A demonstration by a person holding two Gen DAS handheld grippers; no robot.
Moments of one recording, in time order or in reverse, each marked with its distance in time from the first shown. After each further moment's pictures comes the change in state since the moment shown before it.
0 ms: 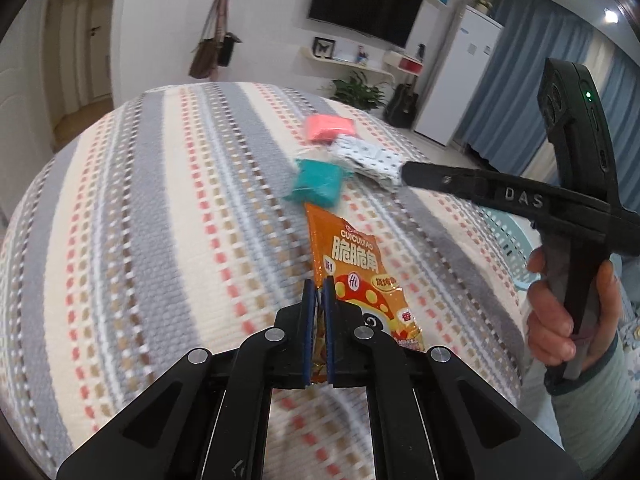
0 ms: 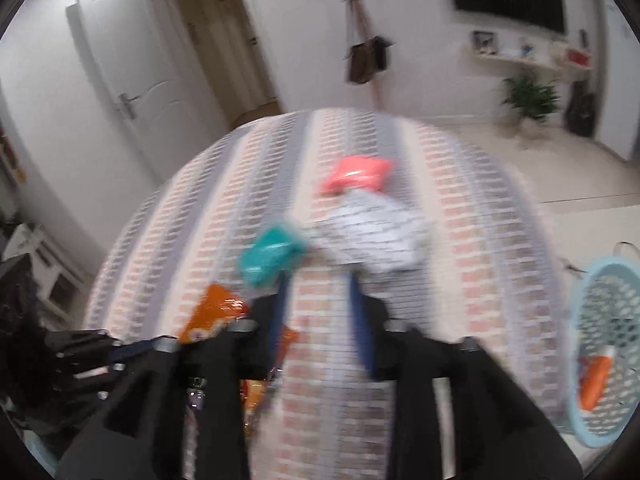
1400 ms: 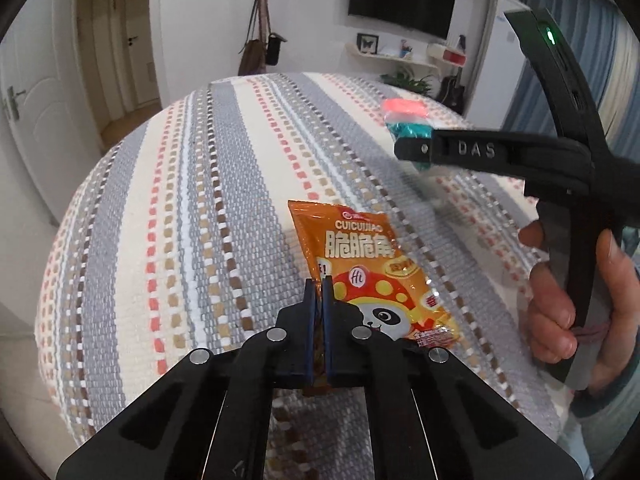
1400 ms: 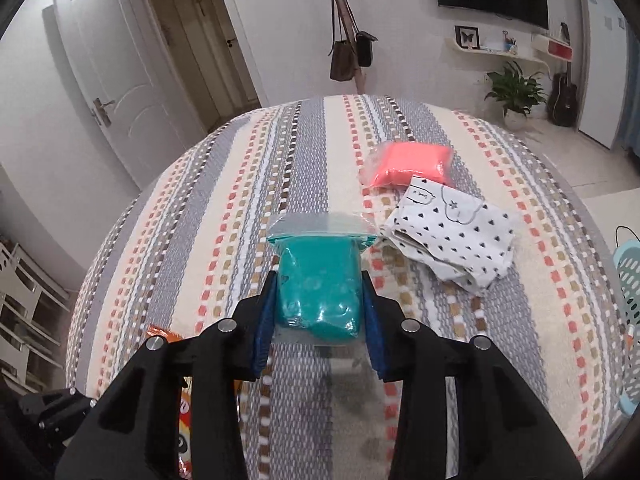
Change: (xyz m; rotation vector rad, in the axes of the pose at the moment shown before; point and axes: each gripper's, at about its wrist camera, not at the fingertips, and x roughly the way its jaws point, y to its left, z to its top) left arm -0.028 0.028 -0.028 0.023 -0.006 0.193; right arm 0.060 0.042 0.004 0.060 -0.028 -0.105
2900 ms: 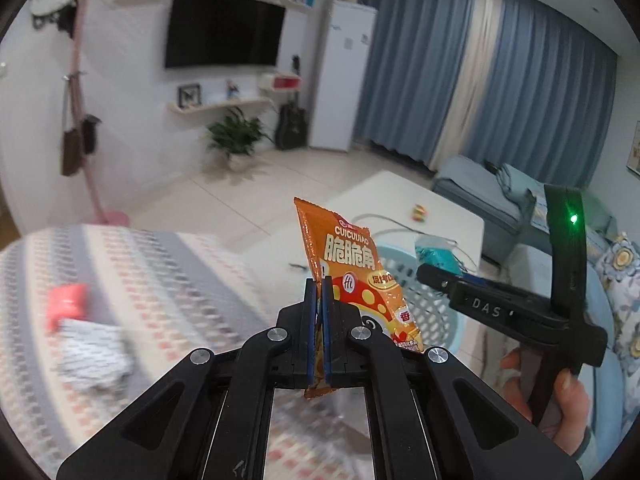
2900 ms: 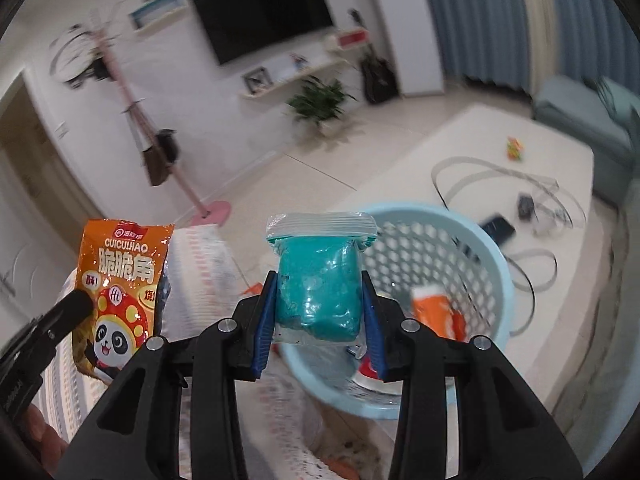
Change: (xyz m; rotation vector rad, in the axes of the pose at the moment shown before) left arm 0.073 -0.314 0.115 0.310 -0.104 -0.452; right arm -0.179 -0.314 -0.065 0.529 -0.208 -0.394
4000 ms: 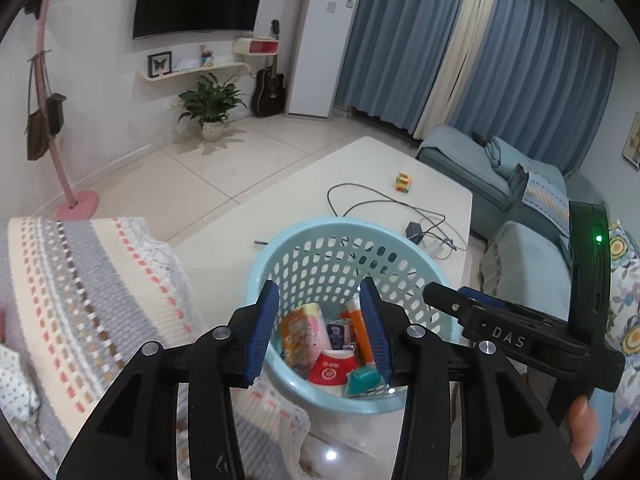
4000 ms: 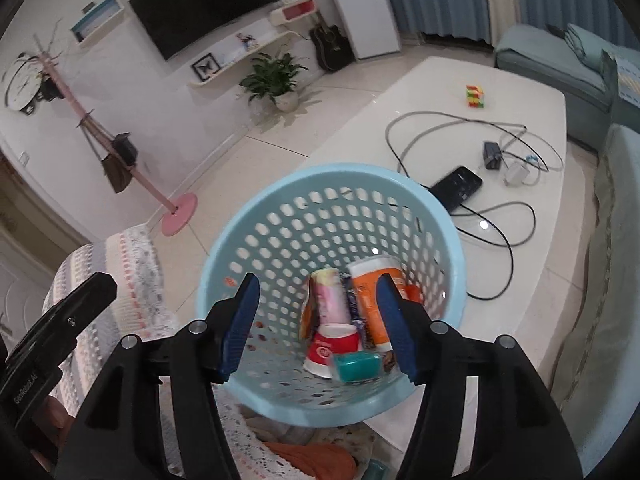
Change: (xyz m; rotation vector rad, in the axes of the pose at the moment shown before) left arm 0.069 -0.033 0.004 -0.006 0.102 -0.055; right arm 0.025 -0.063 -0.004 0.117 0.086 -0.056
